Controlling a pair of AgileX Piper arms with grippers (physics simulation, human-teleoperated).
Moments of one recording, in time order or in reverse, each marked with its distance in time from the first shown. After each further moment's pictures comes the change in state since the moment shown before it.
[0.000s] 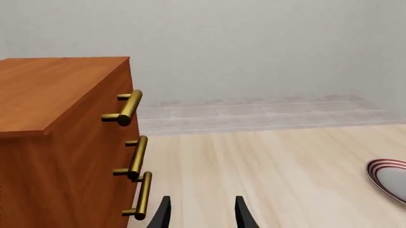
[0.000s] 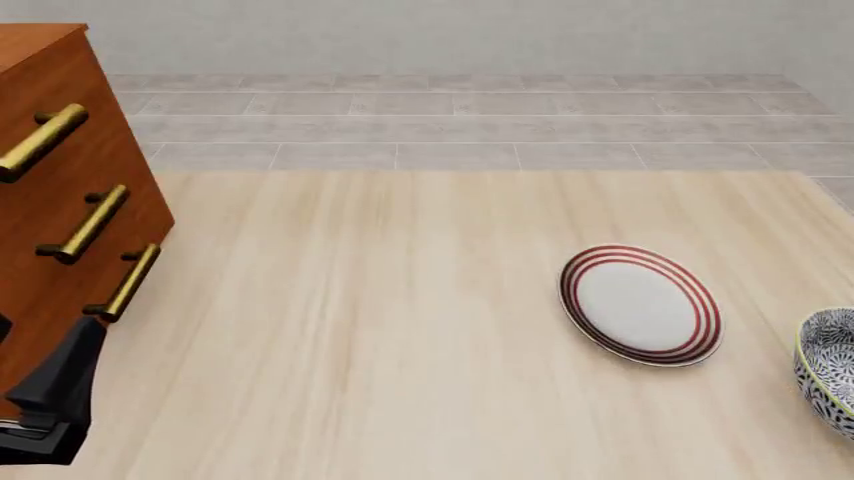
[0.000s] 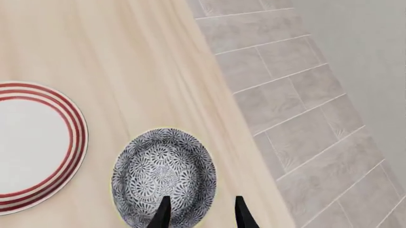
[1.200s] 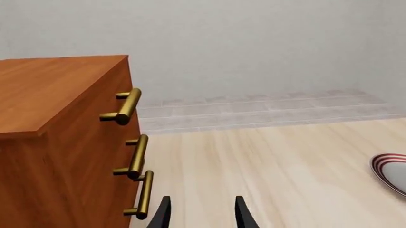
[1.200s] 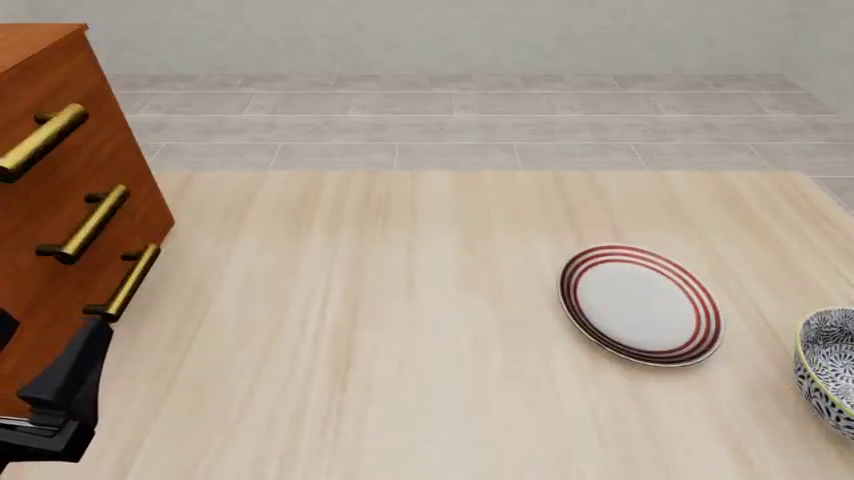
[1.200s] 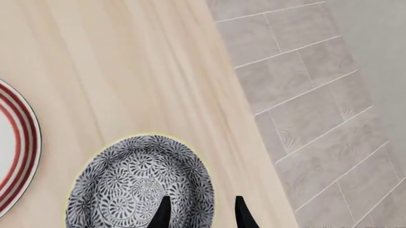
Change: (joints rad) left arm 0.000 0.037 0.015 -0.041 0.023; right arm -0.072 0.381 0.024 -0.271 -0.077
